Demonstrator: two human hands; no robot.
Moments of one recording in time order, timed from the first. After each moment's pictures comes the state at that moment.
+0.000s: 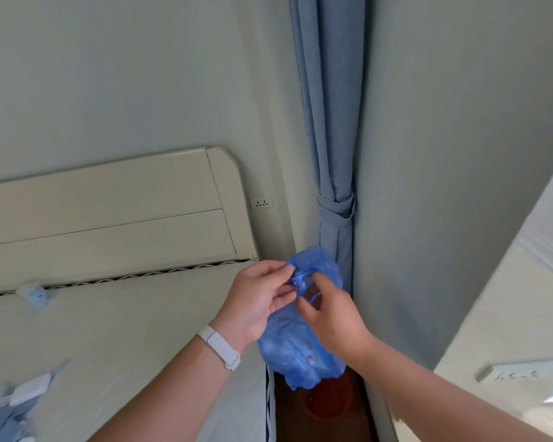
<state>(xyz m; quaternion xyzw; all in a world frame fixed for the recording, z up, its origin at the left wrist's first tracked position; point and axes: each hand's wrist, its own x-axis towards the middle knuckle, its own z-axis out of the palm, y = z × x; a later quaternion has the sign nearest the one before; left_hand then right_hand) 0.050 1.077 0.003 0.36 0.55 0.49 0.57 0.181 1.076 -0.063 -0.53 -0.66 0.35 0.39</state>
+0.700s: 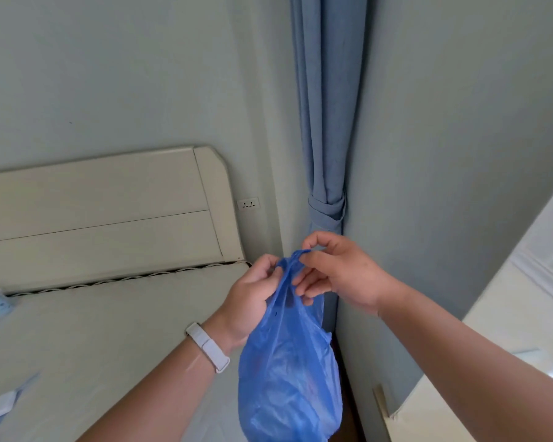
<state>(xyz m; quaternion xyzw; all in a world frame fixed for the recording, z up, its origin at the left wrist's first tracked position) 0.018 1.069 0.004 0.51 0.40 0.45 0.61 0.187 1.091 0.030 -0.38 -0.54 0.63 0.41</state>
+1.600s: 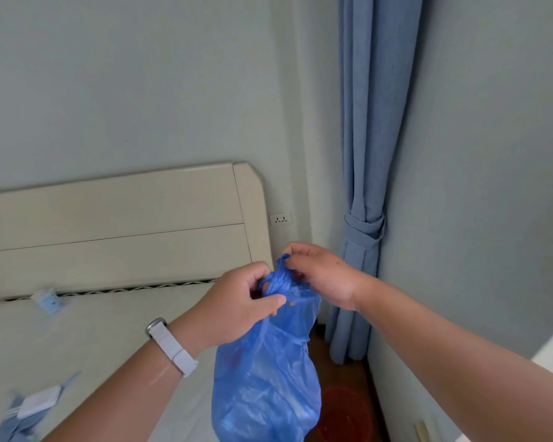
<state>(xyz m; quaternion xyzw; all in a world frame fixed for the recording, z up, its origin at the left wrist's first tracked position) -0.070 1.060 0.055 0.72 0.53 0.31 0.33 0.095 1.137 0.024 -0.32 -0.60 0.65 0.34</state>
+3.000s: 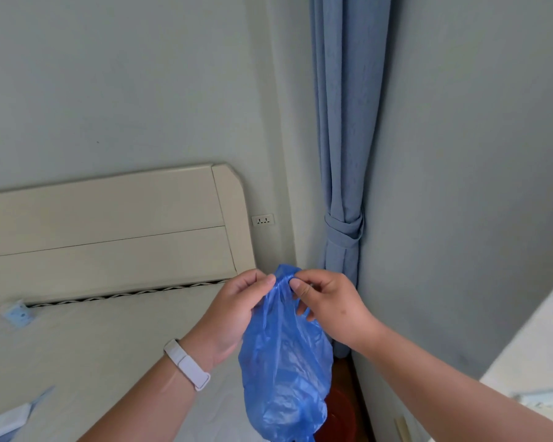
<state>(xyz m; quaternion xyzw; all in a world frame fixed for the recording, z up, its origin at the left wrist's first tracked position) -0.035 1.081 0.021 0.52 0.45 0.46 0.57 0.141 1.101 -0.002 -0.46 -0.62 0.46 0.44</state>
